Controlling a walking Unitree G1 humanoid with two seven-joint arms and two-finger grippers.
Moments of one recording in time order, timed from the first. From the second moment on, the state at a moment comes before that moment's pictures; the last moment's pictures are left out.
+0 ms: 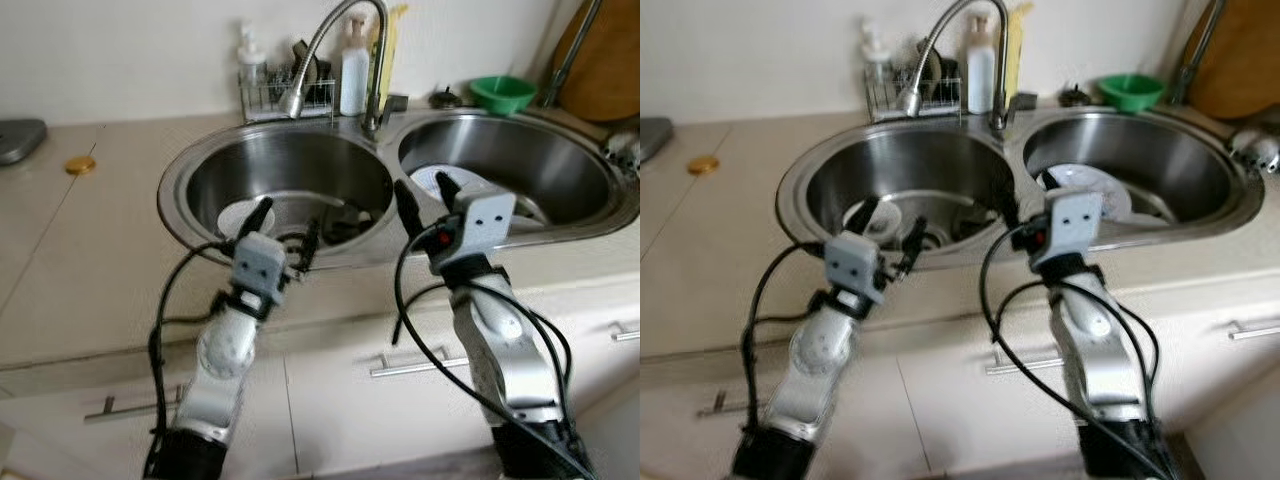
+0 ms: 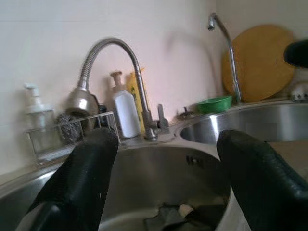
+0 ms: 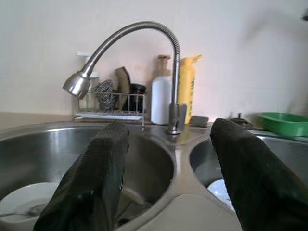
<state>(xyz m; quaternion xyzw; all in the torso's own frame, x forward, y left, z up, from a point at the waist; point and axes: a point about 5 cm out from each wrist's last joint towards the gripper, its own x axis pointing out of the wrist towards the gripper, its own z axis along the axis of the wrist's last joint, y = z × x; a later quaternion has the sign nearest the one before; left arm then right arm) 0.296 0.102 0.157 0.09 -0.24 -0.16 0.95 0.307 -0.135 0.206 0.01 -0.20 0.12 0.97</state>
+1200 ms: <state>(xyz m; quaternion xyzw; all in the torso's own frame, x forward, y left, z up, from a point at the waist) 0.291 0.093 0.154 0.09 -0.24 -0.18 0.95 0.313 -0.156 0.190 0.01 -0.18 0.06 0.98</state>
